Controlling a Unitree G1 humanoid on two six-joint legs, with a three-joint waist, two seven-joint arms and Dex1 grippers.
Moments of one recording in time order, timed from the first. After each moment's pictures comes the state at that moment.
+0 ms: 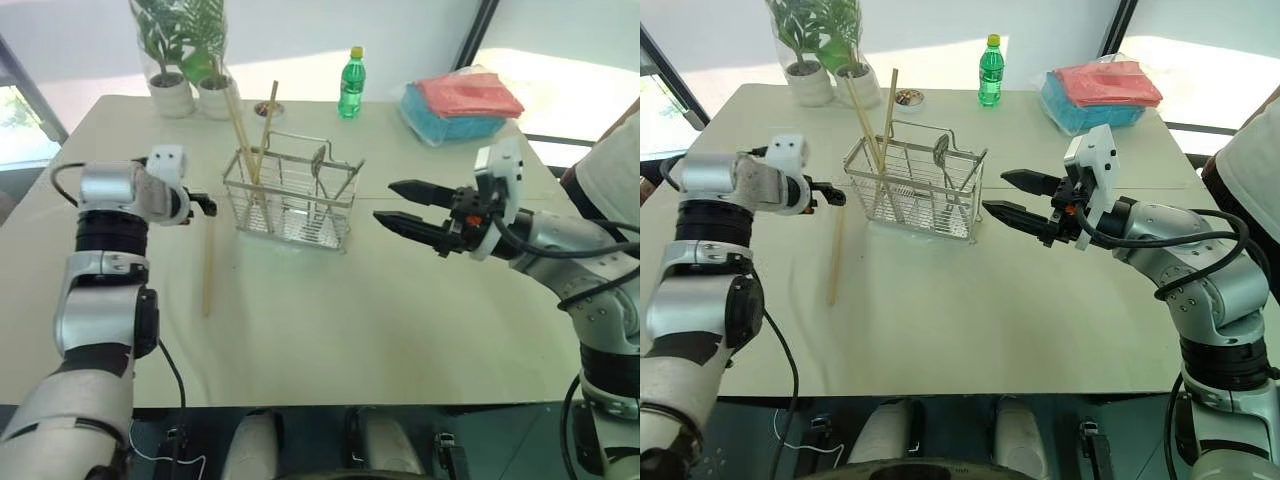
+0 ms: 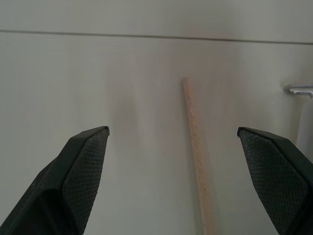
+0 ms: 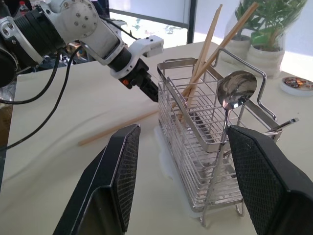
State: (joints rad) left arm -1.09 0.52 0.09 0.71 -0.22 1.23 -0.16; right arm -0.46 -0.72 -0.13 -0.43 0.80 0.75 0.72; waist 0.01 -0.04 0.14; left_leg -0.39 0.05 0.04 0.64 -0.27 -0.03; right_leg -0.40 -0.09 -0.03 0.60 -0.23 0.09
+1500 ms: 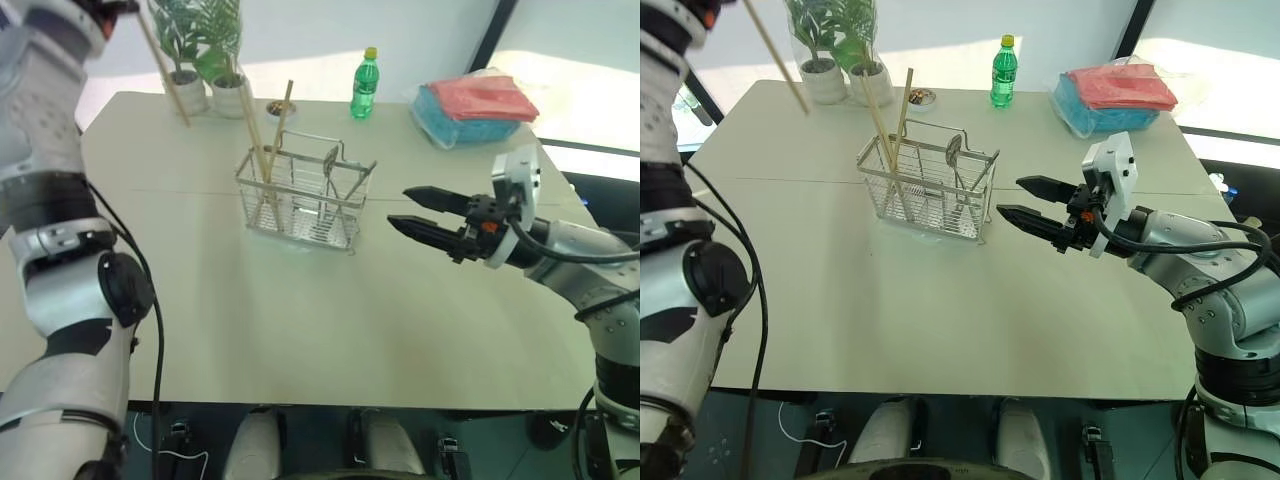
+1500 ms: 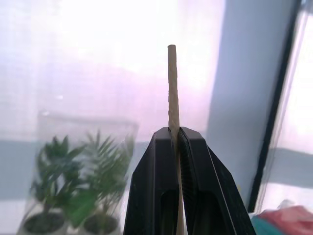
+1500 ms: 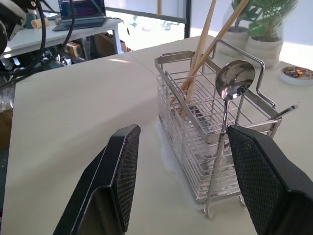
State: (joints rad) left arm -1.31 0.55 0.40 0.54 -0.43 0.36 -0.45; right arm -0.39 -0.75 -0.20 -0.46 0.85 0.77 0.71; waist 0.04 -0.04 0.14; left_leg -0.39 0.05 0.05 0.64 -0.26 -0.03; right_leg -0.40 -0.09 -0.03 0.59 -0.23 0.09
